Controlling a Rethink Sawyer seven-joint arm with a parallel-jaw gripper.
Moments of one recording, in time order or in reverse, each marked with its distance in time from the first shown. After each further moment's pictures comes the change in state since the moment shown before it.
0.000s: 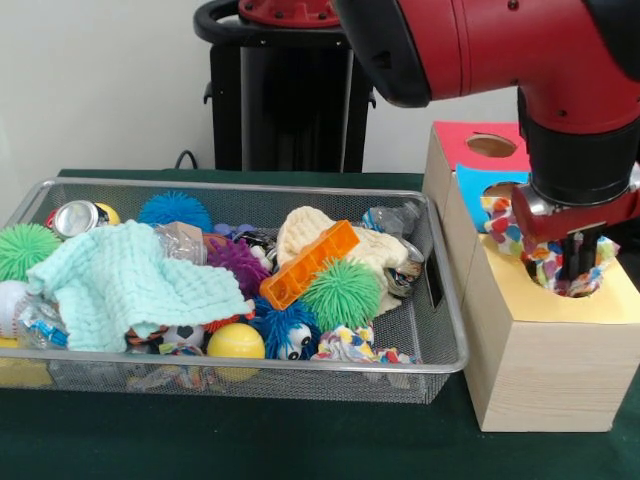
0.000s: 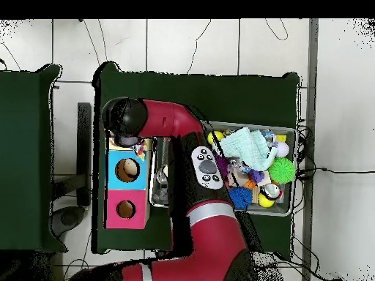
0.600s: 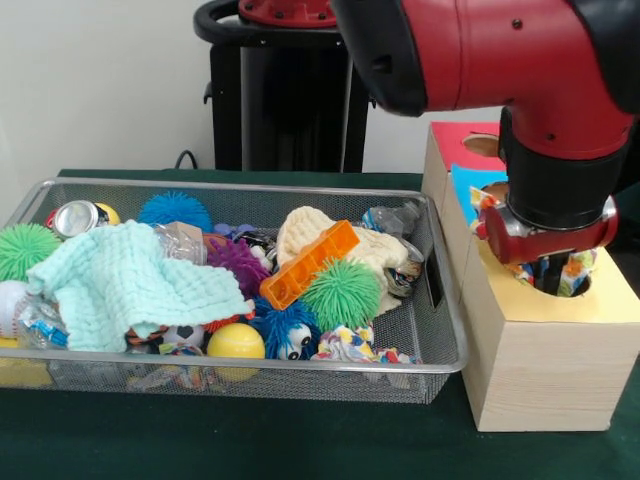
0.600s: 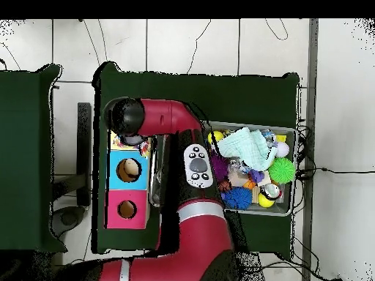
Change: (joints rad) arm 0.074 0.038 -0.113 -0.076 -0.058 0.006 0.000
